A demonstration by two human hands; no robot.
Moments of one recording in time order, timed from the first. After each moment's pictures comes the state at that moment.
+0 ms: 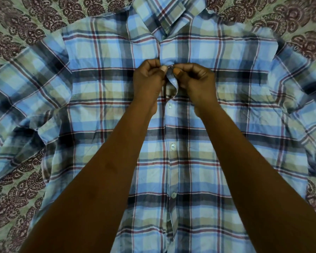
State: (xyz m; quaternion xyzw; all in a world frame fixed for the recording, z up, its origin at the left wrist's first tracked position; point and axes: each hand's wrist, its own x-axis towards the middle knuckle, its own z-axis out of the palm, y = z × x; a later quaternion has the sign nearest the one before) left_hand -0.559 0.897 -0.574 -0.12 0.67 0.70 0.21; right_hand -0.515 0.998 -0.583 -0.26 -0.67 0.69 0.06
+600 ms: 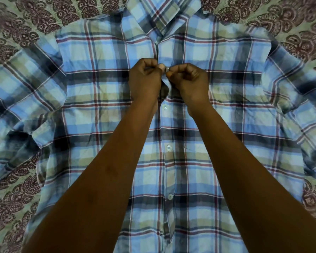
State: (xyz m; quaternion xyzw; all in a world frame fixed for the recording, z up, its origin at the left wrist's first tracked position) left_hand -0.561 0.907 -0.572 -0.14 0.74 0.64 0.15; right_hand -0.519 0.997 -0.588 -0.29 -0.69 0.65 0.07
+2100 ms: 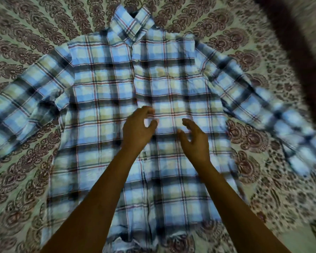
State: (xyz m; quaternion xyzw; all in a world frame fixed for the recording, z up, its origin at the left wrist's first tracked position) left_hand -0.341 0.835 -0.489 0.16 0.87 0.43 0.18; right_hand -0.229 0.966 -0.493 -0.33 -0.82 0.46 0.05
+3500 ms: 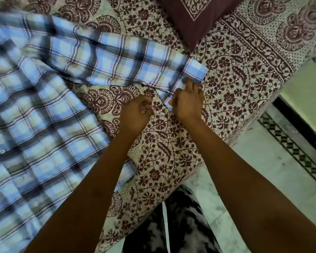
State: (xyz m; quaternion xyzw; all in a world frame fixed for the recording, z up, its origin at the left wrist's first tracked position) left_hand -0.098 1.152 -0.519 0.29 0.83 0.33 0.34; right_hand 0.004 1.273 -0.540 -0.46 -0.87 0.18 -0.09
